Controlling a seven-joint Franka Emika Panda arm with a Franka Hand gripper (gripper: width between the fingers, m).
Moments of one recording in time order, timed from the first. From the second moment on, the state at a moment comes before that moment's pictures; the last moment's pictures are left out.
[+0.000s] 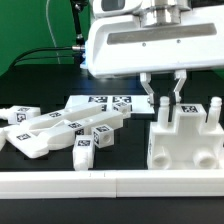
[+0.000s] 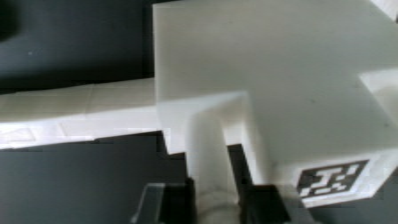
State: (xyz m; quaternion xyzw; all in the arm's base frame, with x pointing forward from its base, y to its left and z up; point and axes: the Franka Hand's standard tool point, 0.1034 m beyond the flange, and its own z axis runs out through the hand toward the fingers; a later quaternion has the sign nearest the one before) arm 0.633 0.050 0.105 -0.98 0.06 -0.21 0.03
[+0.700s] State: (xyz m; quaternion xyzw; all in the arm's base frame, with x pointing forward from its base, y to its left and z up) arm 0.638 0.041 0.101 -0.97 0.05 -0.22 0.02
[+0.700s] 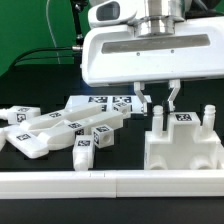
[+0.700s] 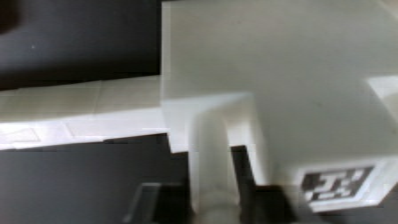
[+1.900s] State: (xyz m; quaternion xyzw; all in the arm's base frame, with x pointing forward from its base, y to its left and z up) arm 0.674 0.044 0.088 -1.00 0.08 0.02 0.04
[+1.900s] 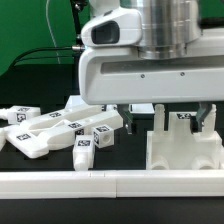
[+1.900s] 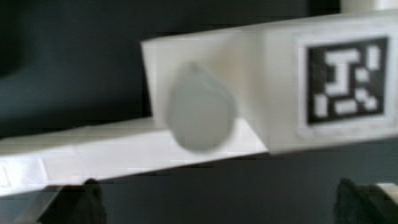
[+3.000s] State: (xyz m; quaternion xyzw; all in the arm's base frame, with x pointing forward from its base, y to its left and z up) arm 0.662 0.026 0.040 -0.99 0.10 0.12 0.04
